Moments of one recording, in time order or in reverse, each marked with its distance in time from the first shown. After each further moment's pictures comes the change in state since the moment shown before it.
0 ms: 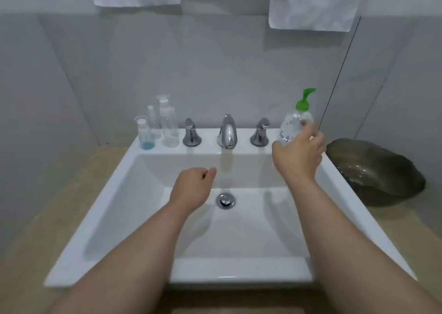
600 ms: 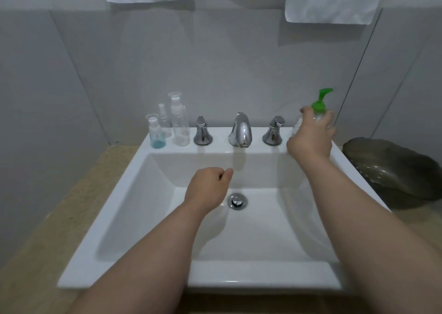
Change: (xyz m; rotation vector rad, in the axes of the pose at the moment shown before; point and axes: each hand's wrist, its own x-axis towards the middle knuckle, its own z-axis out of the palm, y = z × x) left_hand 0.003 0.000 0.003 0.035 -0.045 0.028; right_hand 0.043 -0.006 0.023 -0.235 -0.113 -0.074
